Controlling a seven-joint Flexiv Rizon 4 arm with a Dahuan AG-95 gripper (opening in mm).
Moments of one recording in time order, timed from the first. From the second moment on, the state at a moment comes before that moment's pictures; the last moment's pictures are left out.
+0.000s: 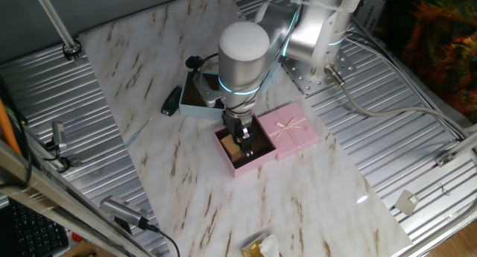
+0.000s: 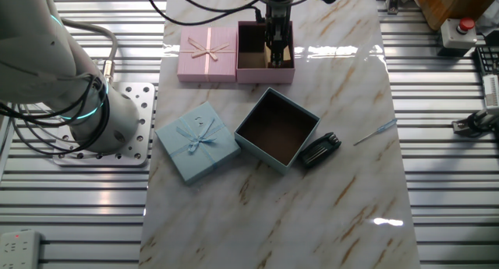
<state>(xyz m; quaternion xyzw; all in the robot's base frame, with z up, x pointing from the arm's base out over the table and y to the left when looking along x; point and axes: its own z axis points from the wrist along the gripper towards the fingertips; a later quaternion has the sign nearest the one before) 0.423 0.180 0.073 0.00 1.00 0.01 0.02</state>
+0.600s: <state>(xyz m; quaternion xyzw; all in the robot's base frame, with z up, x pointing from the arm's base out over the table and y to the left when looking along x) 0.428 0.172 0.119 0.00 1.00 0.01 0.02</state>
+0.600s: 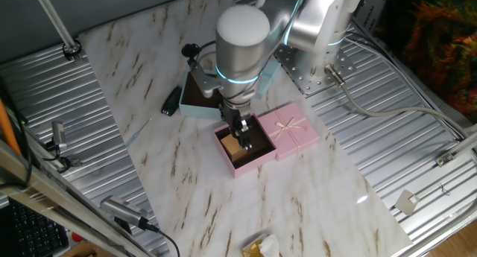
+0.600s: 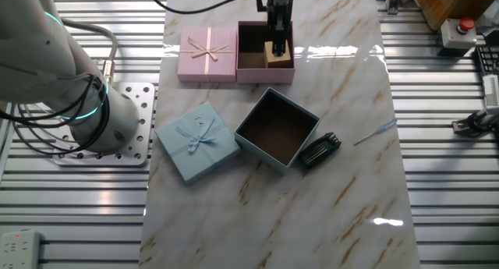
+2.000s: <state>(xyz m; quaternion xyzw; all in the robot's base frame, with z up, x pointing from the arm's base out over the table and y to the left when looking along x) 0.434 0.157 0.143 0.00 1.00 0.01 0.03</state>
